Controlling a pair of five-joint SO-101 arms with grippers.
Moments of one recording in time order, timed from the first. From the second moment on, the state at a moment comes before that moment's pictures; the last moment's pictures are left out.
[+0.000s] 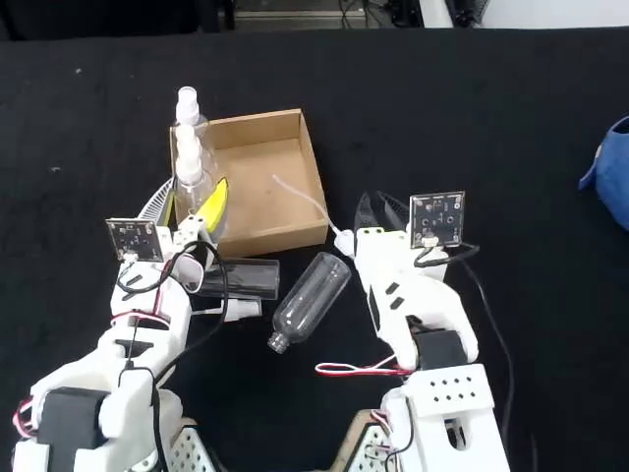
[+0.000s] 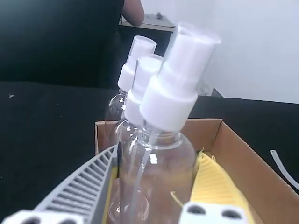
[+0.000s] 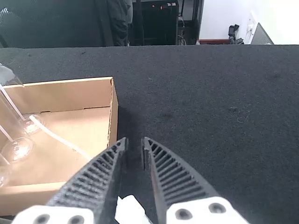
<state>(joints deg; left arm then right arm) -0.7 -20.4 87.9 -57.4 5.6 -7.1 -71.3 84.4 17.1 -3.5</state>
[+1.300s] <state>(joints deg) -2.8 -20.4 89.1 -57.4 5.7 -7.1 -71.3 84.4 16.5 -3.5</state>
